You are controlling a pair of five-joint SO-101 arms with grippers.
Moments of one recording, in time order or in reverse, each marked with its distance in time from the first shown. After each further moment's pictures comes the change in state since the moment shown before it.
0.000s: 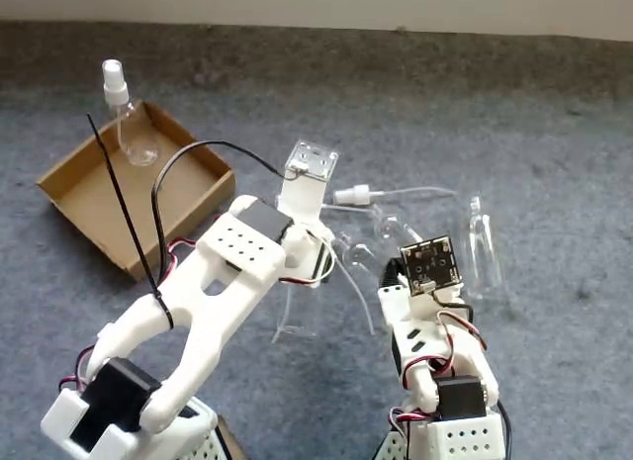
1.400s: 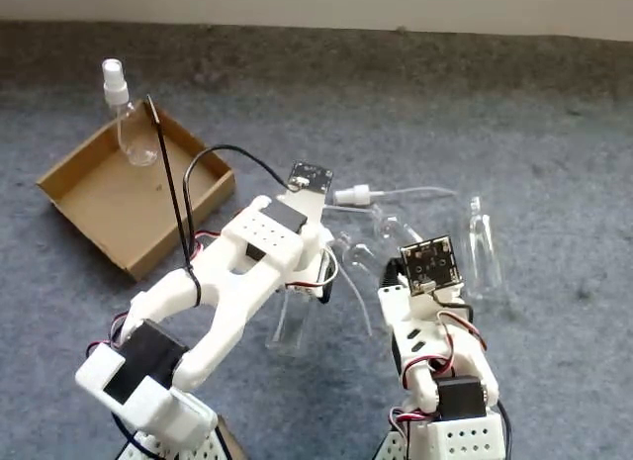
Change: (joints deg) left arm 0.0 13.4 -1.8 0.0 4.8; right arm 0.0 0.0 0.0 0.0 0.0
